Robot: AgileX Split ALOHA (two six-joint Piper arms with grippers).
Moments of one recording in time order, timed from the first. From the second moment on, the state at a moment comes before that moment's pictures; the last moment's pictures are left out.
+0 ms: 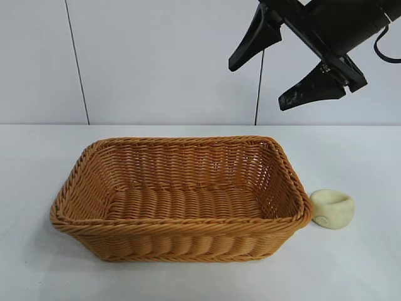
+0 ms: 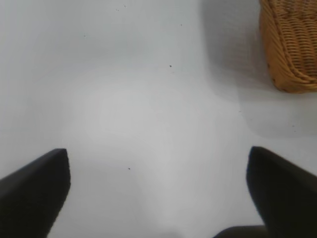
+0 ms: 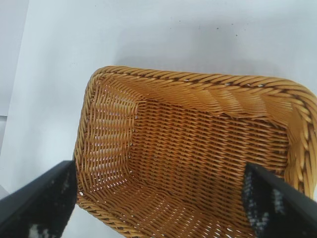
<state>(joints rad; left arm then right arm) -0.07 0.42 -0.53 0.00 0.99 -0.05 0.19 1.65 -1.15 0.84 0.75 -0.31</state>
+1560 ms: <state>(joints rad) -0.07 0.00 -0.50 -0.01 1.06 -0.04 0.19 1.65 -1.15 0.25 0.87 0.01</state>
